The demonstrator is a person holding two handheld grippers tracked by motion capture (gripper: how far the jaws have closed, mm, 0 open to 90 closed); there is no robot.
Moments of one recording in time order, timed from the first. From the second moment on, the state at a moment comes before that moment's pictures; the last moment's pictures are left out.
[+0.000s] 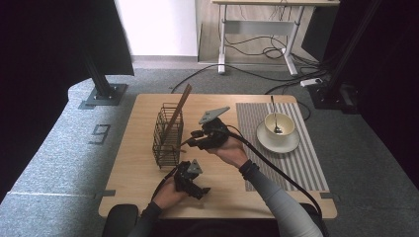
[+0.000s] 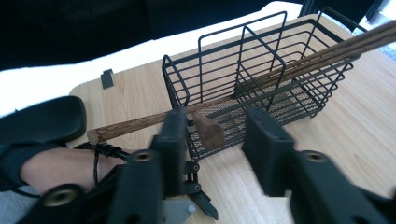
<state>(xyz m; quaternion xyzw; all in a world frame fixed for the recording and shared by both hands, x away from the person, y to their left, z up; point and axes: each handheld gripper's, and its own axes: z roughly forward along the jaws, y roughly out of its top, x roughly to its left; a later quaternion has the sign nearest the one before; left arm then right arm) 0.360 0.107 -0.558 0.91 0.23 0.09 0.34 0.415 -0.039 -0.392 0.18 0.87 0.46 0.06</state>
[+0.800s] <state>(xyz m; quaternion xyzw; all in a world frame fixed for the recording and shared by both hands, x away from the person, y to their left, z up) 0.360 0.107 -0.558 0.91 0.24 0.09 0.34 0.411 -0.050 -0.370 0.15 0.88 0.46 0.06</state>
